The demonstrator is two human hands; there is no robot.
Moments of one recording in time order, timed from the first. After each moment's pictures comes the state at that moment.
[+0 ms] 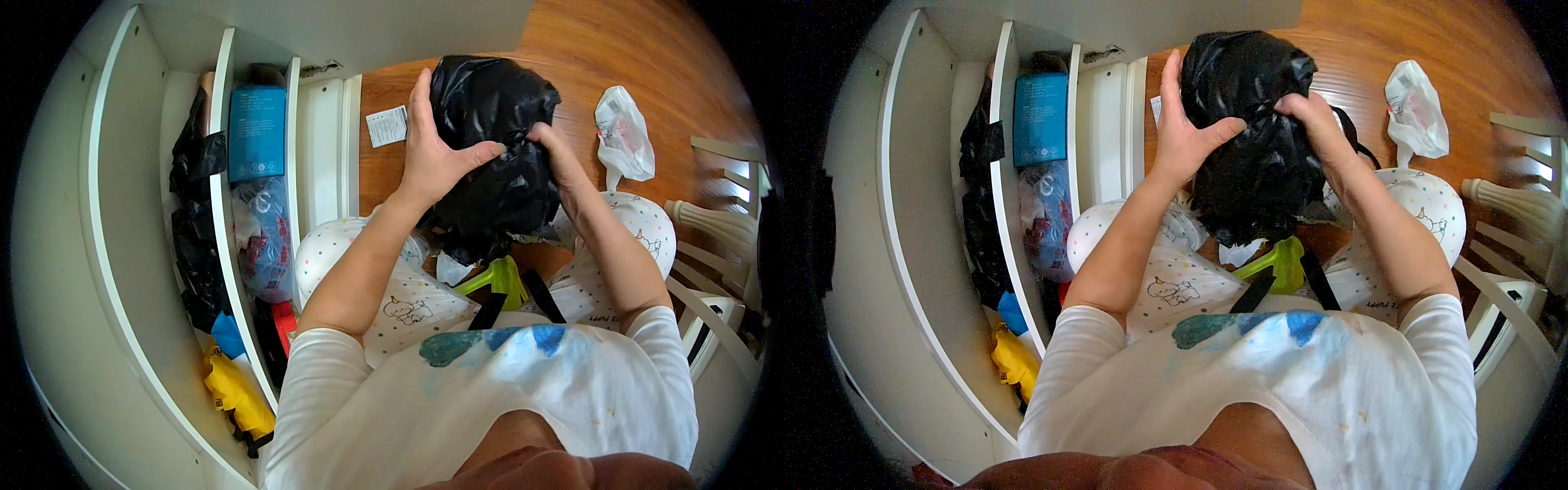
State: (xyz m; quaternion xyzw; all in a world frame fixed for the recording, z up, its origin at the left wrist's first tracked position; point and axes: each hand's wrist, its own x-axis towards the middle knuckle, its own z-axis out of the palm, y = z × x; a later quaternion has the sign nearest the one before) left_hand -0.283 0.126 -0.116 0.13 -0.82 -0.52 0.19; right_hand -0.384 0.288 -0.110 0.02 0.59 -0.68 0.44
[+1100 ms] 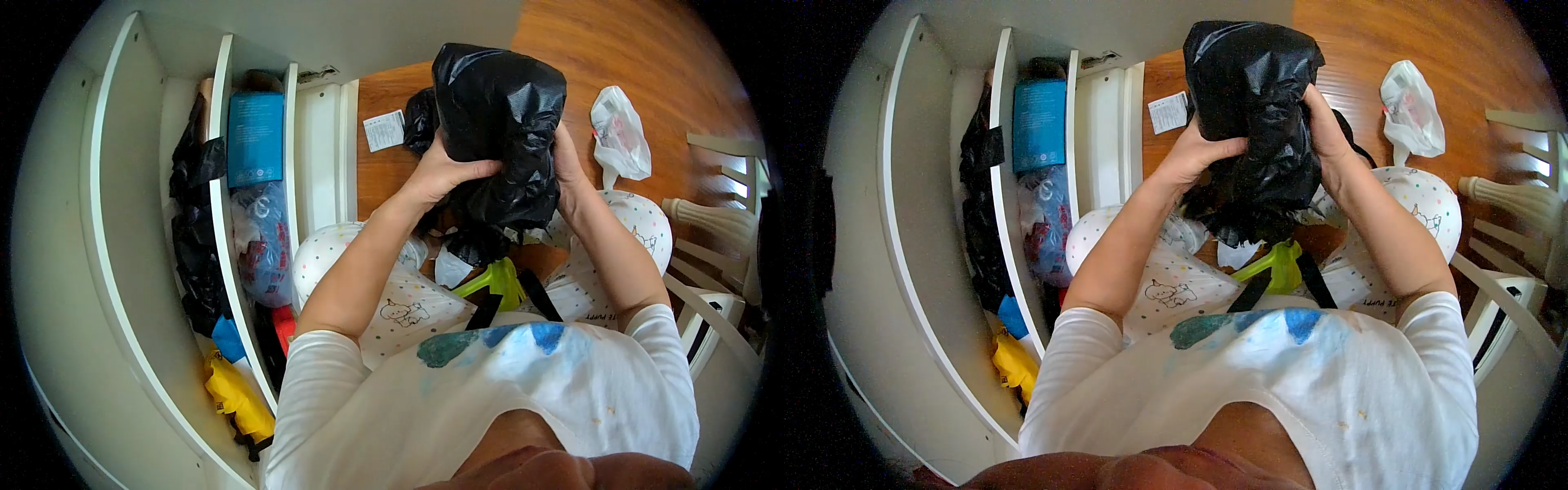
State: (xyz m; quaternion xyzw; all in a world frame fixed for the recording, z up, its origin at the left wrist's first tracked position) left_hand -0.281 0.139 -0.125 0.16 -0.58 -0.80 -0.04; right_hand -0.385 0.291 -0.107 0.15 0.39 -0.77 0.49
